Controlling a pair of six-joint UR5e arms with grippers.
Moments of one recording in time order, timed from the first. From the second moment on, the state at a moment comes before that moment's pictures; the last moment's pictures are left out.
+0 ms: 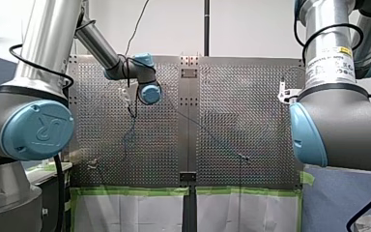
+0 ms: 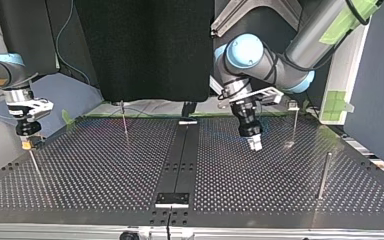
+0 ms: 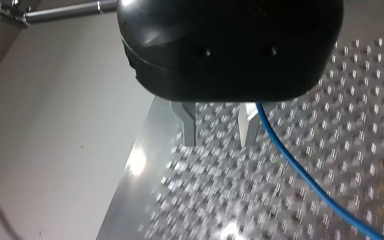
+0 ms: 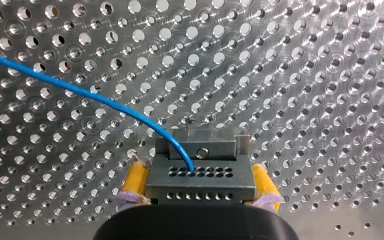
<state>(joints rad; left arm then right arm) -0.38 -1.79 -1.87 -2.19 -2.22 -1.70 1.49 -1.03 1.43 -0.43 1.08 1.66</state>
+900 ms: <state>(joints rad) -0.35 -1.53 -2.01 -2.40 -2.07 -1.71 1.48 -1.03 1.43 -0.43 1.08 1.66</state>
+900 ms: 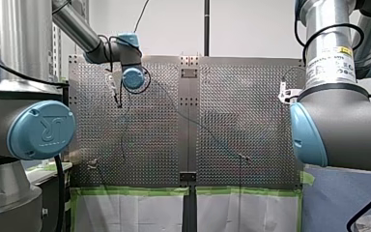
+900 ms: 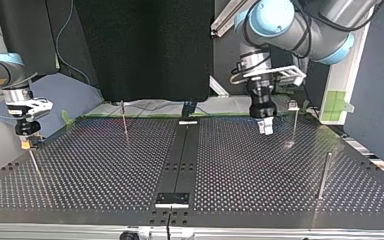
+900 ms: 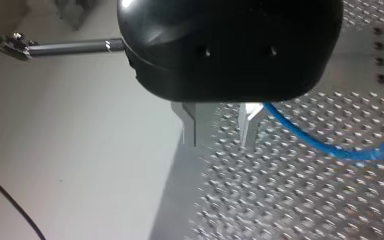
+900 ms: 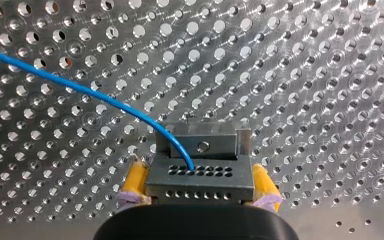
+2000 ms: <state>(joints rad) -0.23 -1.48 -1.97 -2.57 -2.06 -1.71 1.48 -1.03 1.43 -0.43 1.07 1.66</state>
